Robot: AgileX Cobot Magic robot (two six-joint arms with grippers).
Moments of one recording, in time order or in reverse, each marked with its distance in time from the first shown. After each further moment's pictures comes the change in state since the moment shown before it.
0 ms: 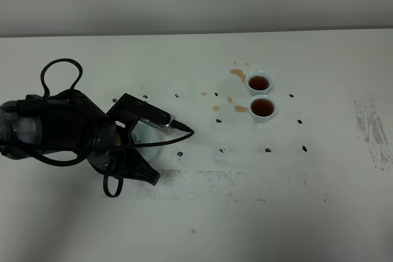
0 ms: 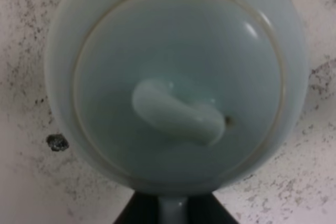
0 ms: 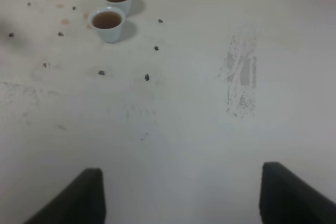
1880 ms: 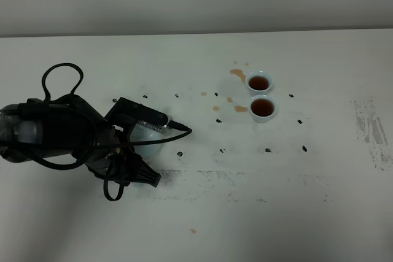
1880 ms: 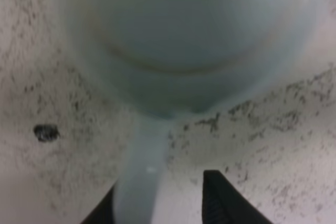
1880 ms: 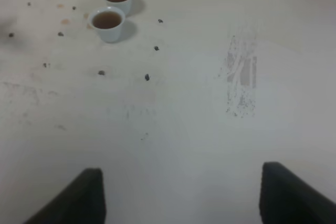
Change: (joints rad) left arm 0.000 0.005 0.024 -0.014 -0.016 -0.056; right arm 0.000 0.000 0.000 0.001 0.000 0.000
